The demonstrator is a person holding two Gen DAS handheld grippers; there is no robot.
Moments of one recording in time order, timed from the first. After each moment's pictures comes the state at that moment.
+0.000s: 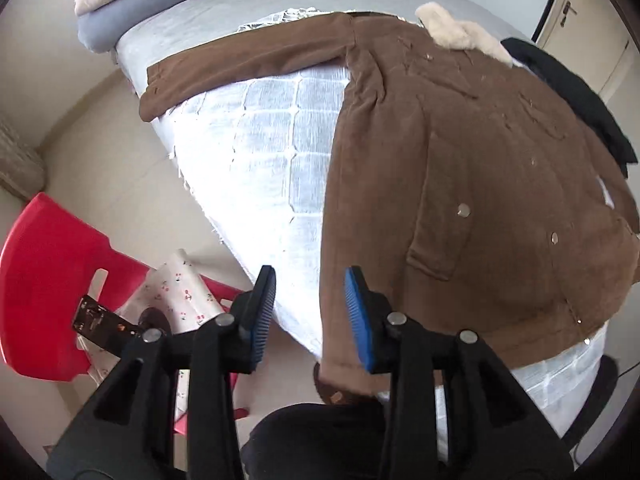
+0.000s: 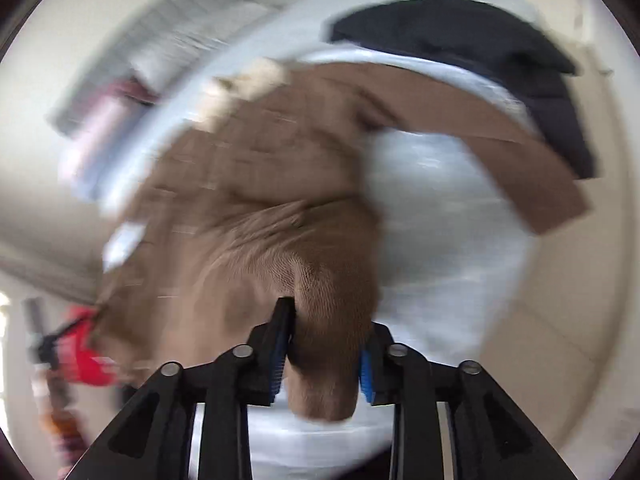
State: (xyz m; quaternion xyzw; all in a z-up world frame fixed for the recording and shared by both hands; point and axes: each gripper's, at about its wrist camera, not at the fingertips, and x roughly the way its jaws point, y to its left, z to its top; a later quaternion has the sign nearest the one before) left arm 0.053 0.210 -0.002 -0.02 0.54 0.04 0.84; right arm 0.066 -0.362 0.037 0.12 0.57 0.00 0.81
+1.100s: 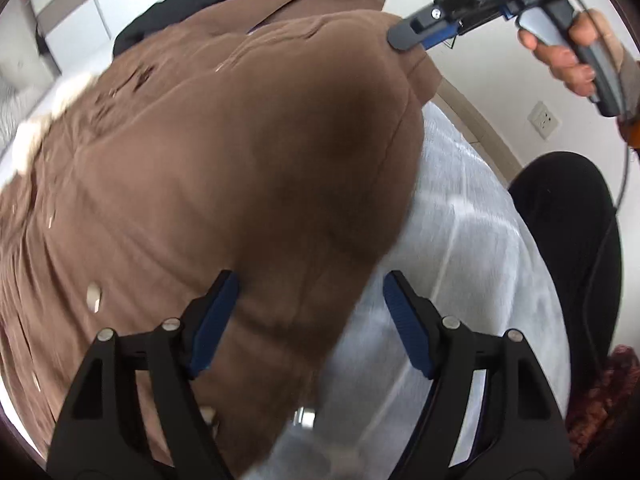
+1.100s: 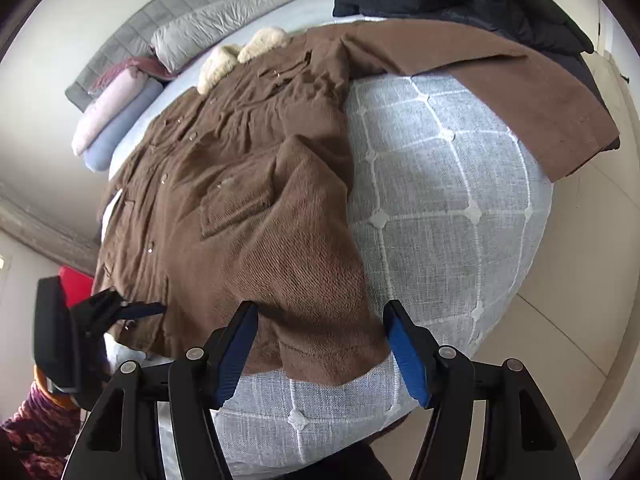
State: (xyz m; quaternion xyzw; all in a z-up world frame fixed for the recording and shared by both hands) left arm 0.016 -0.176 -0.065 0.27 0.43 -0.38 0.77; right arm 0.025 -0.366 -0.021 0.16 0.53 0.12 0.83
